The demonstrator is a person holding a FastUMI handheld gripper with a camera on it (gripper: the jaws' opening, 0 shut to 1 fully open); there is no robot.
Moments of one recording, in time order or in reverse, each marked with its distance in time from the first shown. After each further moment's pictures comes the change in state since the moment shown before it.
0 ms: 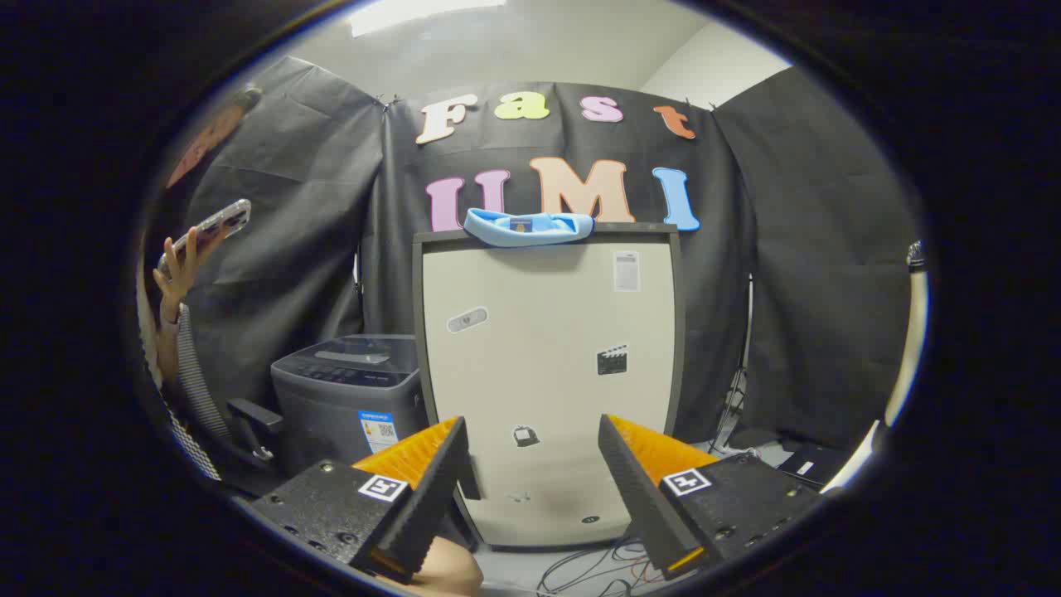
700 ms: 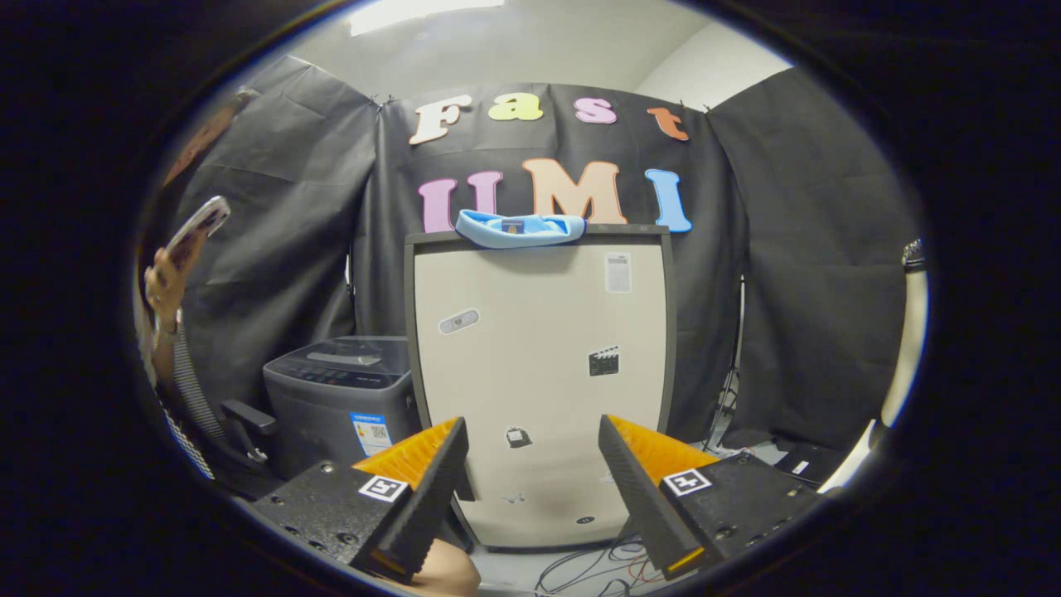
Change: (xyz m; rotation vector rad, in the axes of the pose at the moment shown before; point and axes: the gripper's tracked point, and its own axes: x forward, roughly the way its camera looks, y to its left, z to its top) arm 0.000 -0.004 0.001 -0.001 -0.004 -0.026
